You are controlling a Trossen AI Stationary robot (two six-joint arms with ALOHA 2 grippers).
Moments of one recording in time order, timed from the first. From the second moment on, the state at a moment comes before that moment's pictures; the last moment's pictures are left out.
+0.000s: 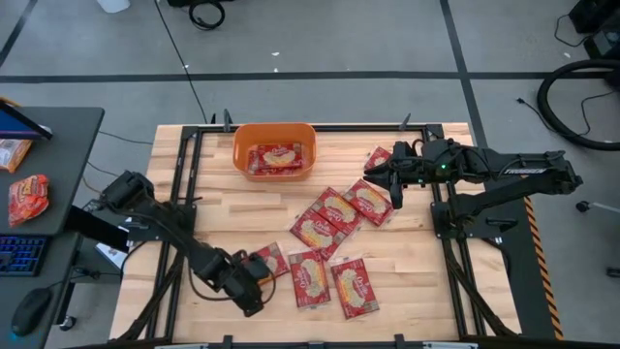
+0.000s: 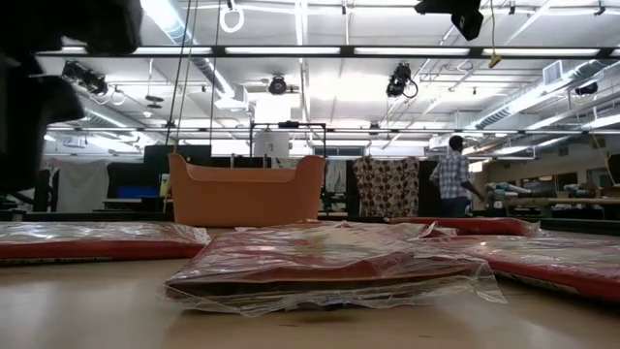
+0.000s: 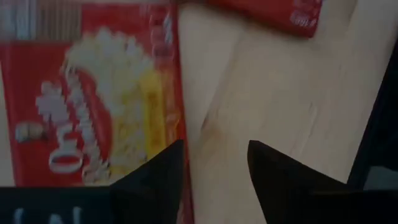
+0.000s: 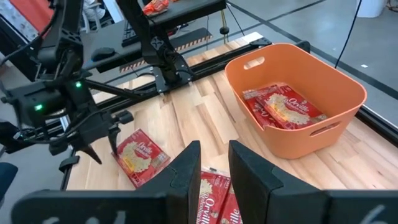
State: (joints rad) left arm -0.70 1.66 1.01 -0.50 -0.20 -1.08; right arm 0.01 0.90 0.96 -0.42 0.14 0.35
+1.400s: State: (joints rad) left arm -0.70 1.92 1.21 -0.79 -0.26 -1.13; right arm 0.01 0.90 0.96 -0.42 0.14 0.34
